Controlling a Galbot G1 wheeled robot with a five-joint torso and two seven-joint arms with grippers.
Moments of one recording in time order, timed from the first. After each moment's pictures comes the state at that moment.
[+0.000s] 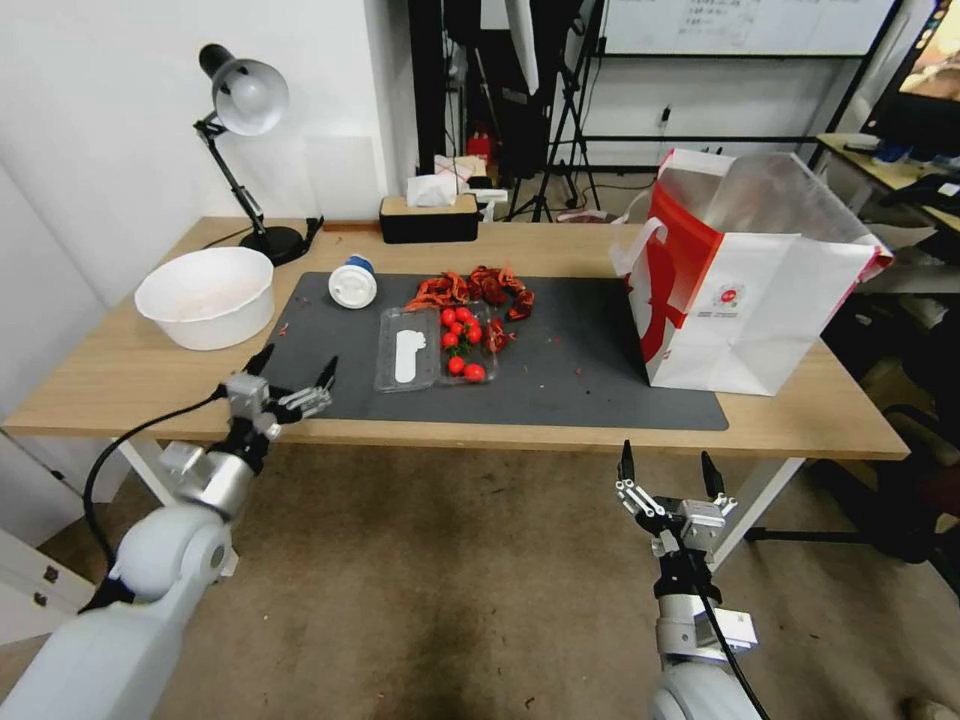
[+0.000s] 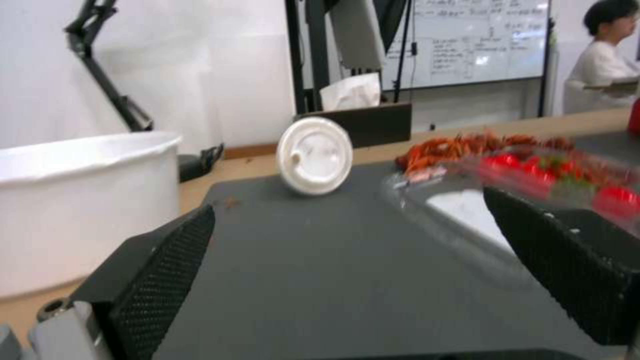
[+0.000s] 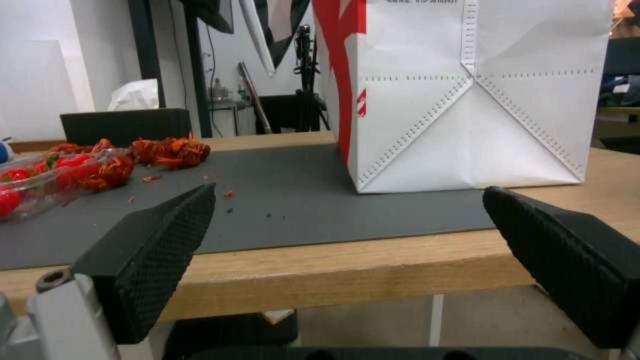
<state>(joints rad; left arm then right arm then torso) 1.39 -1.04 -0.58 -1.83 -0.51 -0.18 0.14 -1.63 1.38 0.39 1.96 0.08 0.38 0.31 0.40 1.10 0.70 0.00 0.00</state>
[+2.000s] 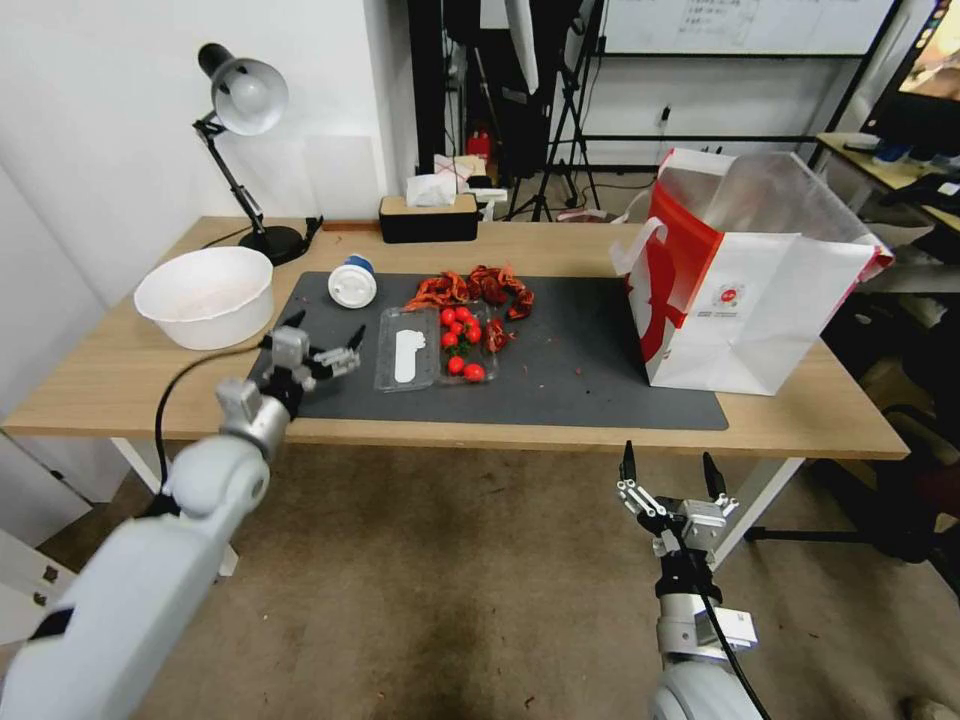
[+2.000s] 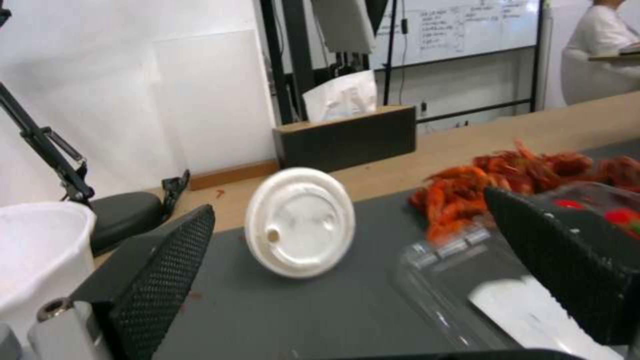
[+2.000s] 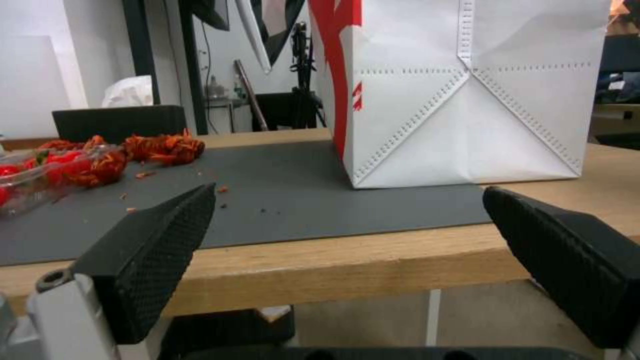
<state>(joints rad) 0.88 -0.92 -0.25 -1.63 -0.60 0.03 0.01 -1.62 1.39 0.39 1.94 0.08 0.38 0.32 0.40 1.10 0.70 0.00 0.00</state>
